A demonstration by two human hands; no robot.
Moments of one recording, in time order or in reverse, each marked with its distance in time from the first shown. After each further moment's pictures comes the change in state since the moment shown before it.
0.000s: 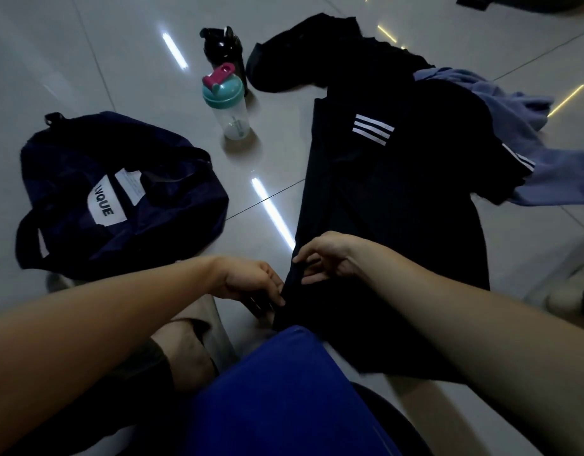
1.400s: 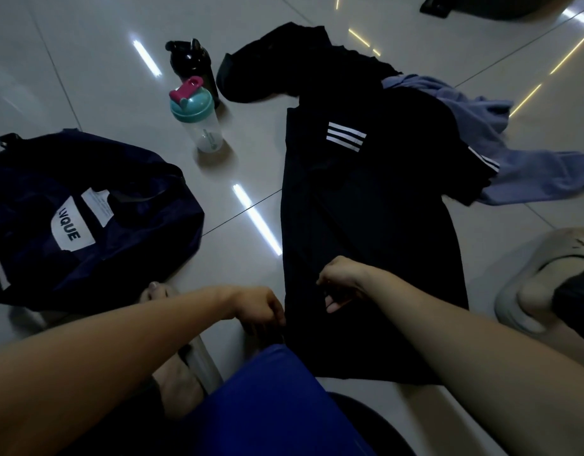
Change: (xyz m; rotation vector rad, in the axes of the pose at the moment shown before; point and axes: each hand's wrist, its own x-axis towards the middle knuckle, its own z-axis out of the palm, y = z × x) left_hand 0.046 0.013 0.021 0.496 0.094 -0.095; right_hand 0.010 0.034 -0.058 -0.290 0.116 0.151
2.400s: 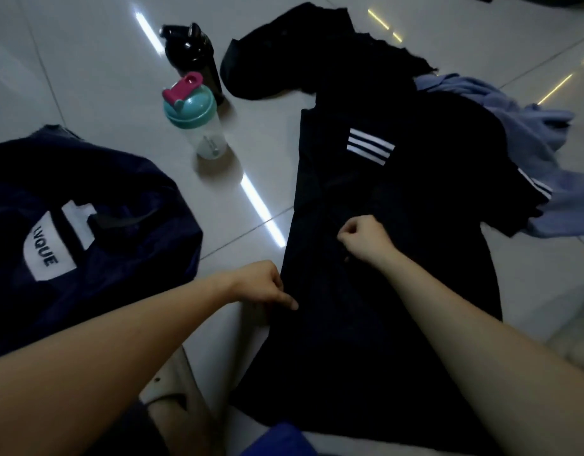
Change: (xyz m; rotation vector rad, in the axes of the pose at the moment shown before) left_hand 0.050 -0.003 -0.097 -0.072 0.202 0.113; right_hand 0.055 -0.079 -0.069 -0.222 0.518 -0.346
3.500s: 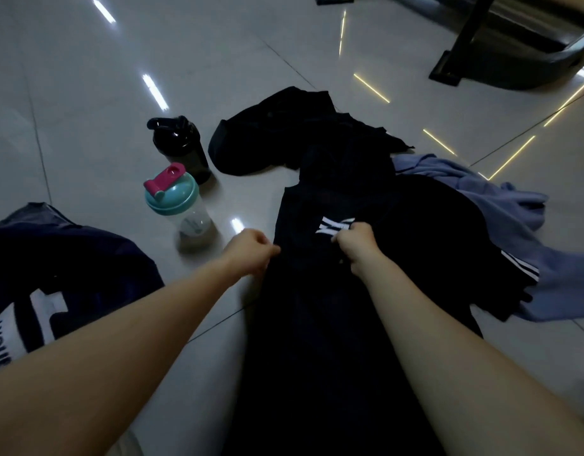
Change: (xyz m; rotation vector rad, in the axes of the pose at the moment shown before) left_hand 0.068 0.065 -0.146 -0.384 0.595 -0.009; right_hand 0.098 -0.071 -0.069 0.709 0.103 0.063
